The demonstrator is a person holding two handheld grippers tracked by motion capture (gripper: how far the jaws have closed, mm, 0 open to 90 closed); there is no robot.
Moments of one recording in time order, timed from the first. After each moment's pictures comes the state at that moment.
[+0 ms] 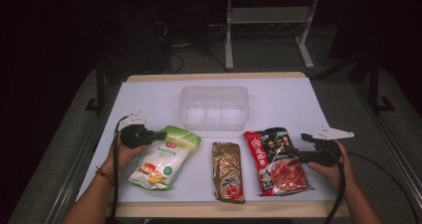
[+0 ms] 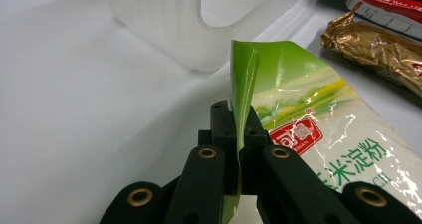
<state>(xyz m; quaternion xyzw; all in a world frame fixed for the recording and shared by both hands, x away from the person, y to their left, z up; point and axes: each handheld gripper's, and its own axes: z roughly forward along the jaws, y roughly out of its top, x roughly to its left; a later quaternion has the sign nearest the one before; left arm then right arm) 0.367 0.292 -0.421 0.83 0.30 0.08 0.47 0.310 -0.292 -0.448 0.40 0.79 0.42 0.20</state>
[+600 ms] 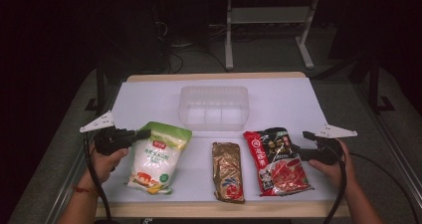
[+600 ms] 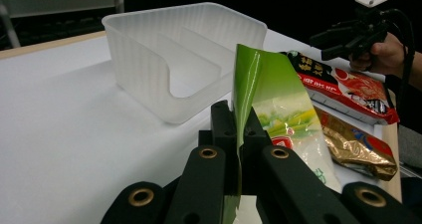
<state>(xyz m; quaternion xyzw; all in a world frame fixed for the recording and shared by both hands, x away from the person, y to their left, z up) 0.317 0.318 -0.369 0.77 0.31 0.09 0.56 0.311 -0.294 -0.443 0.41 0.78 0.43 0.21</state>
